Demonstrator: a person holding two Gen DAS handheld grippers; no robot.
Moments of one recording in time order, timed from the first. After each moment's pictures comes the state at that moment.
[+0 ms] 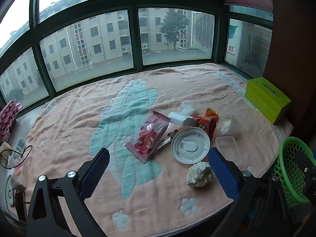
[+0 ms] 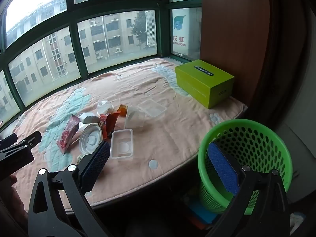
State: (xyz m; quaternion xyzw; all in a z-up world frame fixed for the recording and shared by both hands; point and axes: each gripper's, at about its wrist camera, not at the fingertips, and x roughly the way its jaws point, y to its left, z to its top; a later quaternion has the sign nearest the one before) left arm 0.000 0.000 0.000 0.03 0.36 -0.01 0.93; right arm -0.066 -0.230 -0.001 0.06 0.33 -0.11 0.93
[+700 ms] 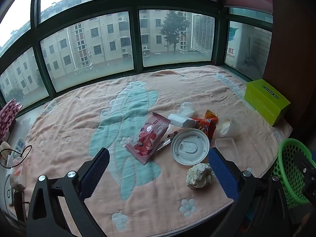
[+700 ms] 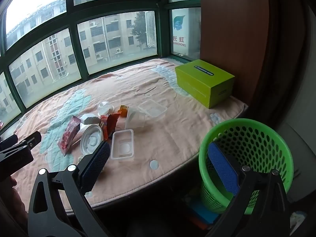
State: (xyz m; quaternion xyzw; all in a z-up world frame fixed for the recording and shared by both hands) left arm -0.002 -0.001 0.003 0.03 0.35 -0.01 0.94; right arm -0.066 -0.232 -0.003 0.06 0.33 -0.11 0.94
